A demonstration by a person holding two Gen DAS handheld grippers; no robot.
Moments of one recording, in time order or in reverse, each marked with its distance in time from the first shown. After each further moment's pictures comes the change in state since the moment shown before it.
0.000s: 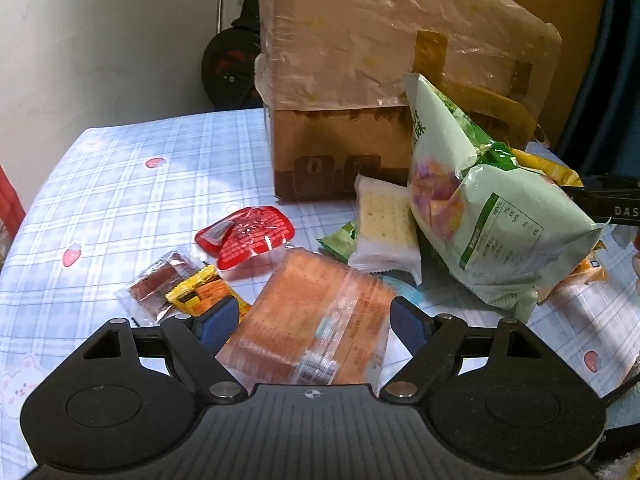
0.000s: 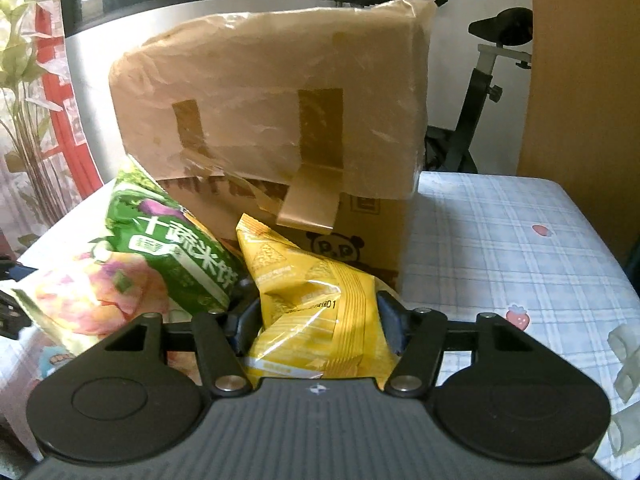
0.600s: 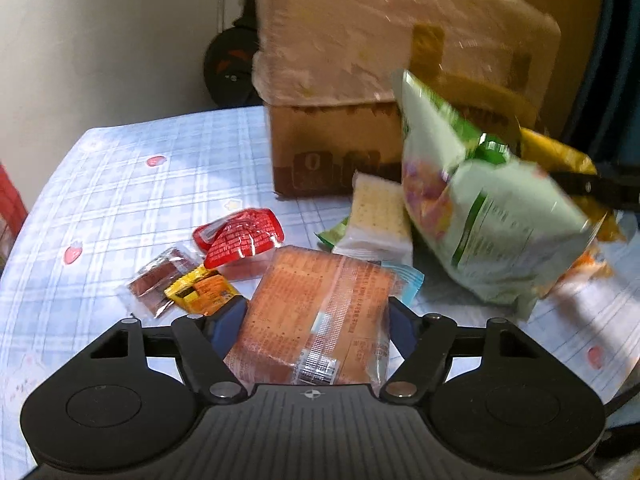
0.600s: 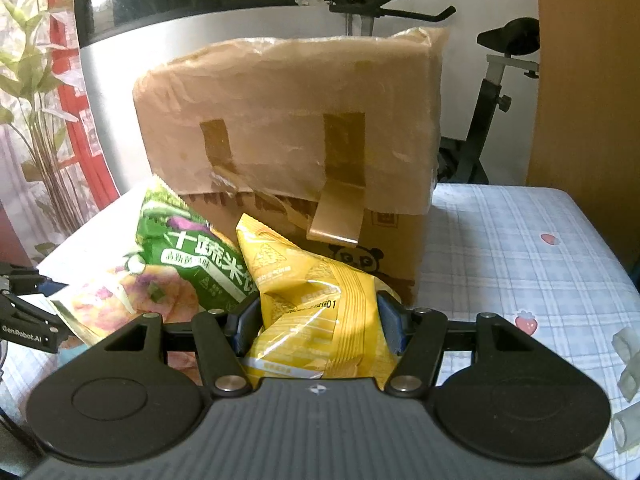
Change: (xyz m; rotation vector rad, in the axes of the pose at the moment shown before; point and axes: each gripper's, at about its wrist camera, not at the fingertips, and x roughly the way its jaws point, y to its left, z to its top) left arm -0.007 -0.003 -0.002 -0.010 -0.005 0.016; right arm -0.016 0.007 0.003 0.008 -0.042 0.042
